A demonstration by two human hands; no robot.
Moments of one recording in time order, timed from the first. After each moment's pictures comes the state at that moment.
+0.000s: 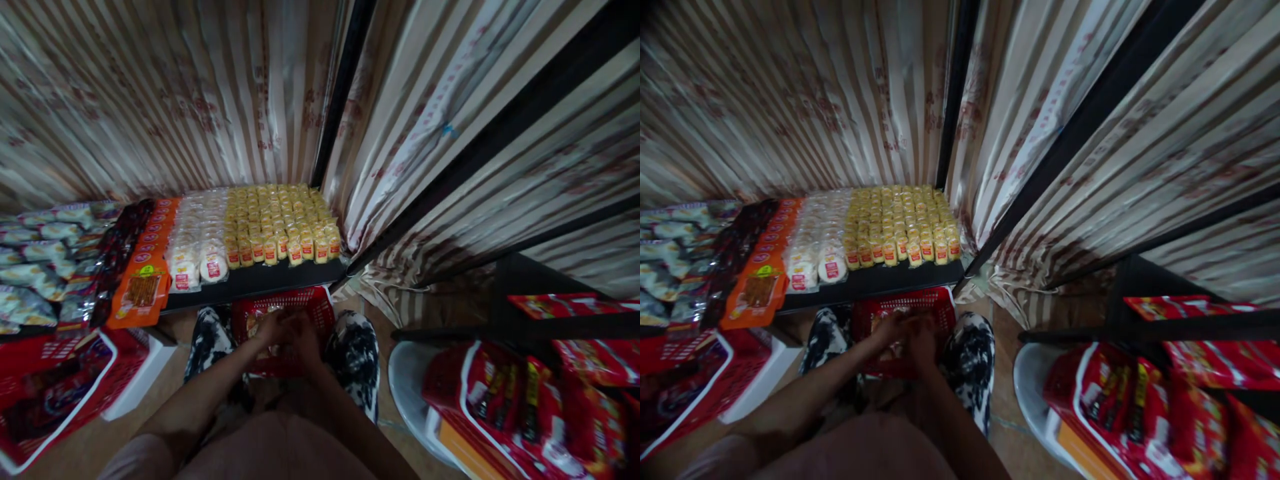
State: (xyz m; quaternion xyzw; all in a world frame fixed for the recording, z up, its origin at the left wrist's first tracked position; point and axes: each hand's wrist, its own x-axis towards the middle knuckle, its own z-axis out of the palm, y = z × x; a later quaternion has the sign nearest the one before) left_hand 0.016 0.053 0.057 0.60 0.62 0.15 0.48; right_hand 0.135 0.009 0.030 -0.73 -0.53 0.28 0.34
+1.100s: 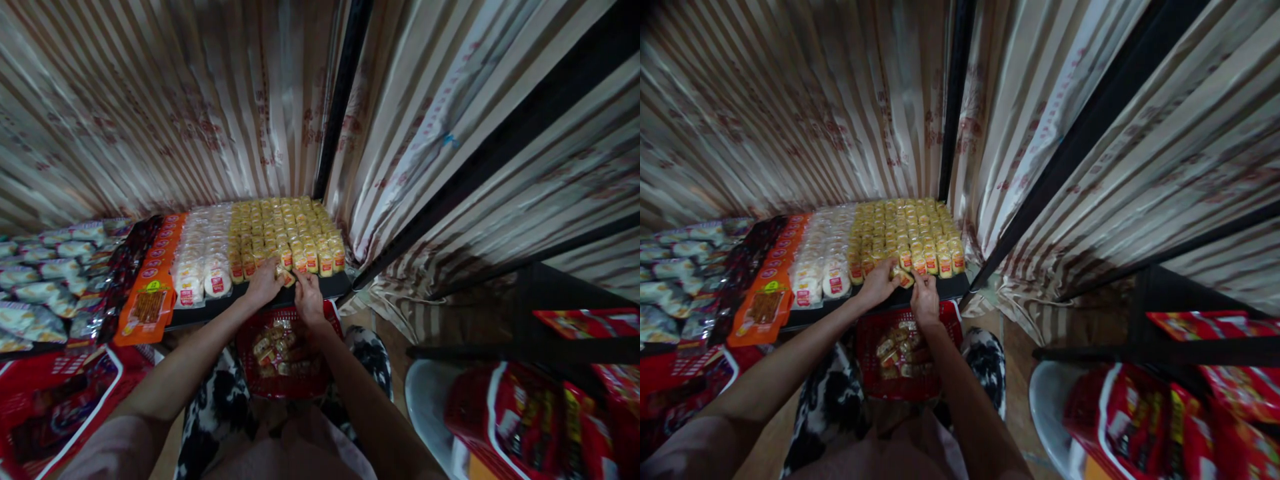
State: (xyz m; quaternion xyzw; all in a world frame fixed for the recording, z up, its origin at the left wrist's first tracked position) left_hand 0.002 0.157 0.190 0.76 0.59 0.20 0.18; right_hand 0.139 0.128 0.115 -0.63 -0.66 0.13 0.38
